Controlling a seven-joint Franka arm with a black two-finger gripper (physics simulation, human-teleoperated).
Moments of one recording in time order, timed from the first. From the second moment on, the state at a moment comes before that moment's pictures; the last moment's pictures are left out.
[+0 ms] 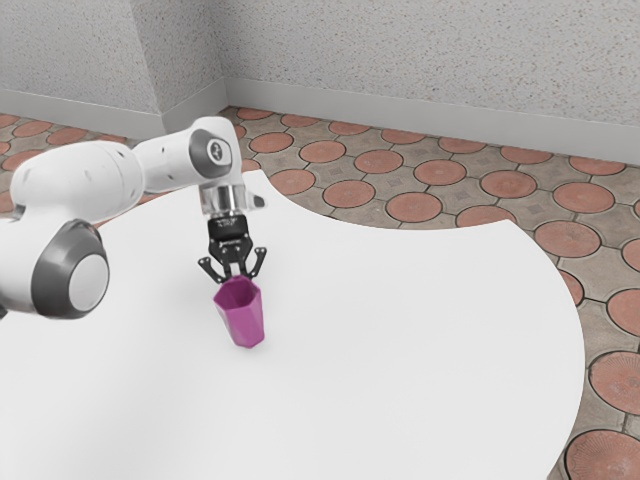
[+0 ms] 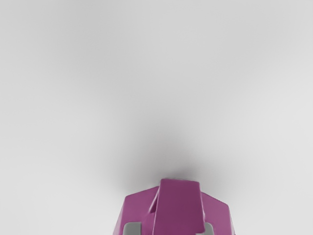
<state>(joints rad) 0.10 0.88 0.08 -1.07 -0.34 1.35 -0.49</state>
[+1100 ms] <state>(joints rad) 0.11 0.82 0.08 -1.07 -0.24 1.57 -0.39</state>
